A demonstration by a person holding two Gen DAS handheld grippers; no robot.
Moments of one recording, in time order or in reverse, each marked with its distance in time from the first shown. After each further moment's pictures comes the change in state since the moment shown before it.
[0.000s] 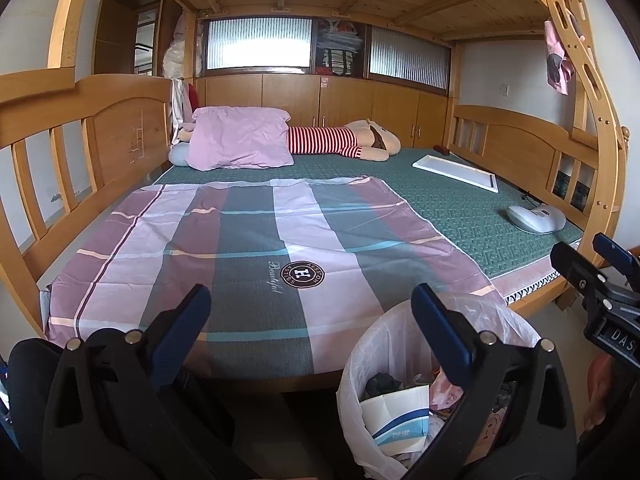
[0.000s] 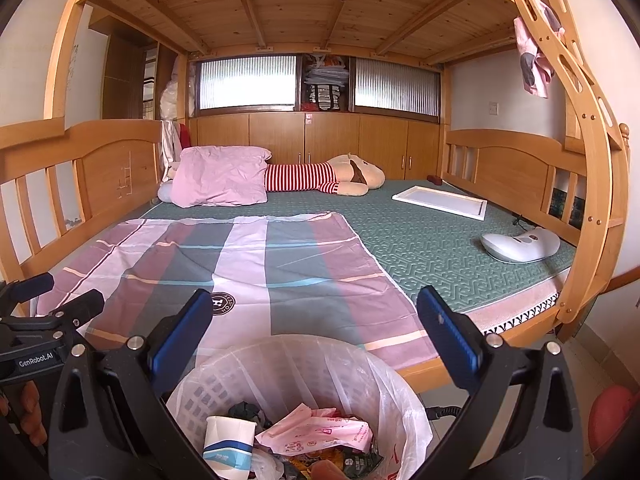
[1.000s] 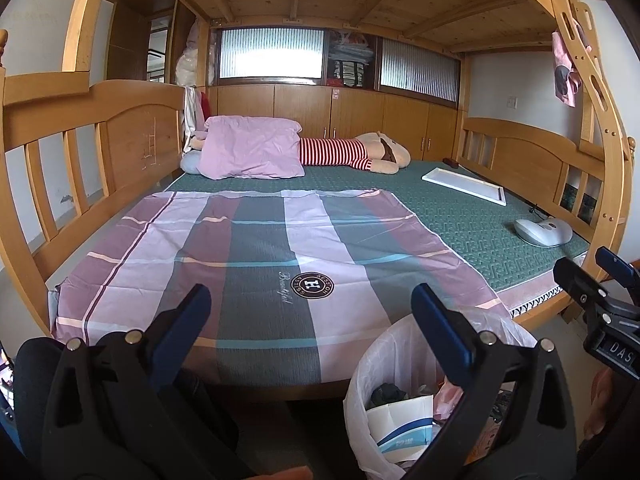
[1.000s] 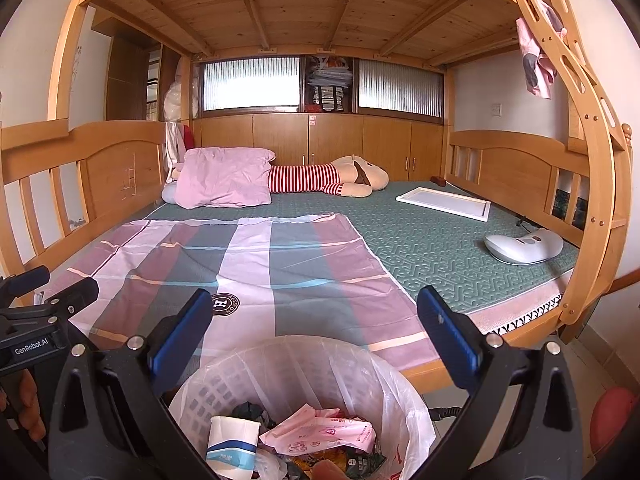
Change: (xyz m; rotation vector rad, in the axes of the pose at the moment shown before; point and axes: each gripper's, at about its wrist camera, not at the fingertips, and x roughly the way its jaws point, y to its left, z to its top) left arm -0.009 0.008 0.002 -0.022 -0.041 0.031; right arm 0.000 0.000 0.002 -0.003 -0.006 0.016
